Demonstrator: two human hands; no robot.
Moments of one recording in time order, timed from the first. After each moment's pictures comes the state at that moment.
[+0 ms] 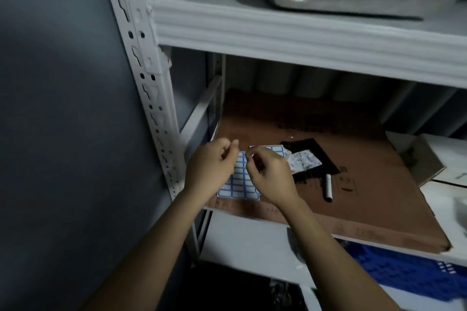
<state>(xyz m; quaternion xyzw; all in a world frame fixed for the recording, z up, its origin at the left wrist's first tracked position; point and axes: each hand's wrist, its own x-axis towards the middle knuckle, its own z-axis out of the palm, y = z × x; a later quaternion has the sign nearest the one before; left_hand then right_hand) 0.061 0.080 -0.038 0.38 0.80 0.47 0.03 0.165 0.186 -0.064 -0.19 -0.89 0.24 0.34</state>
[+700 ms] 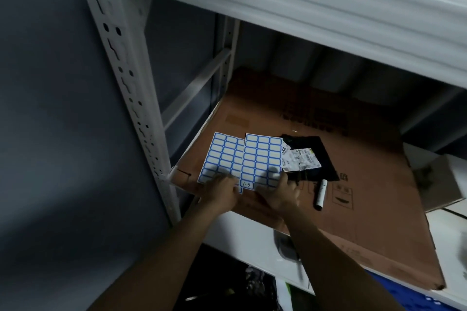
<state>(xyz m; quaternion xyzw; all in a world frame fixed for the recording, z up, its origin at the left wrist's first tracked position) 0.098 0.148 -0.177 0.38 0.87 0.23 0.20 0.198 0.279 -0.180 -0.51 -0.80 0.31 -0.04</state>
